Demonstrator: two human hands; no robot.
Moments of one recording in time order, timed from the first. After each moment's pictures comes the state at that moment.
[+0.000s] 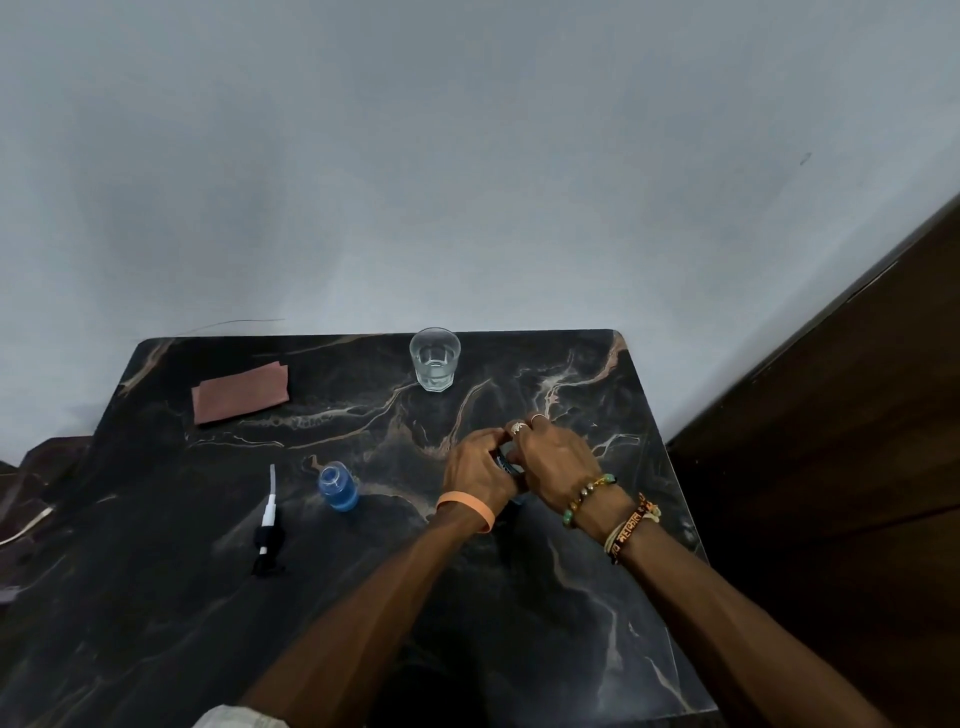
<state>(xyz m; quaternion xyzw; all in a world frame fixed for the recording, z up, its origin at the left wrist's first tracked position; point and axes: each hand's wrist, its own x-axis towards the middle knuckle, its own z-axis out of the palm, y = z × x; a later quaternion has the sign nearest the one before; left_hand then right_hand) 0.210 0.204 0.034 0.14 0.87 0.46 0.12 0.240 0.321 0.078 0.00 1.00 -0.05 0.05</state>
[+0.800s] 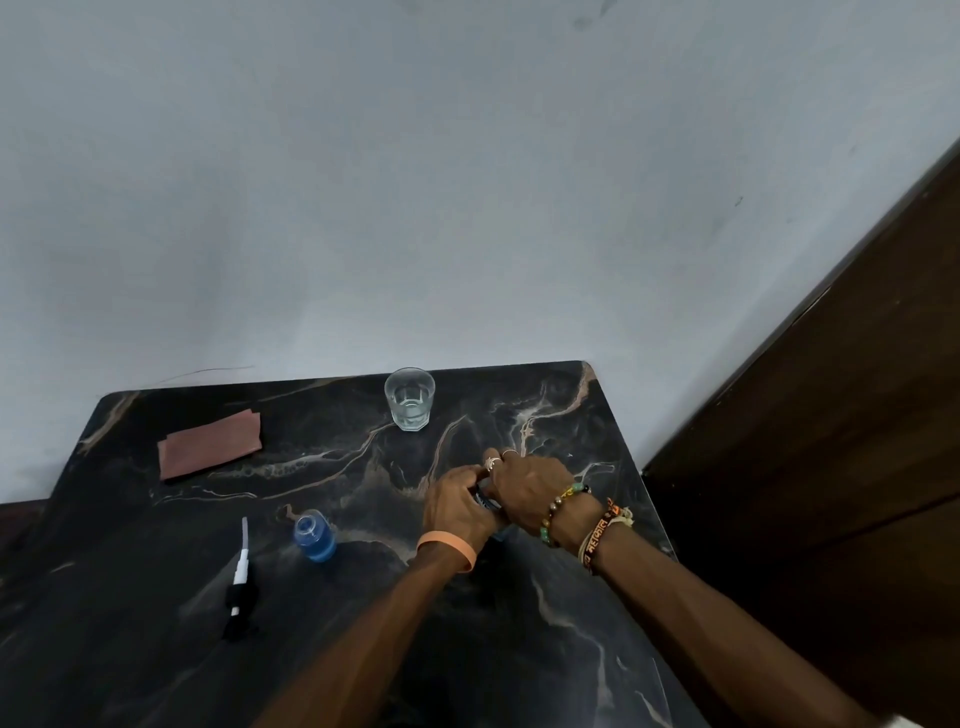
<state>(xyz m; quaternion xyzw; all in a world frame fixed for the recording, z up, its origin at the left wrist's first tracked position) 0.208 0.204 0.033 0.15 0.86 0.47 0.12 0.233 0.324 0.099 -0.06 0.99 0.04 0.13</state>
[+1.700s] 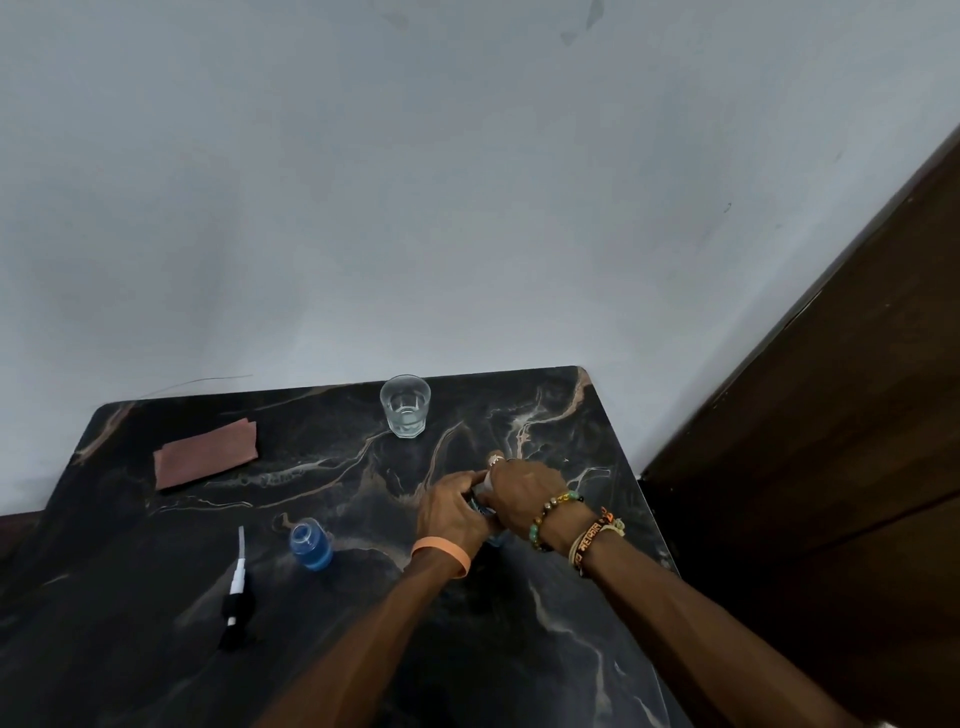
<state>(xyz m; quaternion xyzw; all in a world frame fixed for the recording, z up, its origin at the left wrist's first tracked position) 0.205 0.204 0.027 0.17 0.86 0.47 0.11 0.233 0.321 0.106 0.01 0.99 0.01 0.16</state>
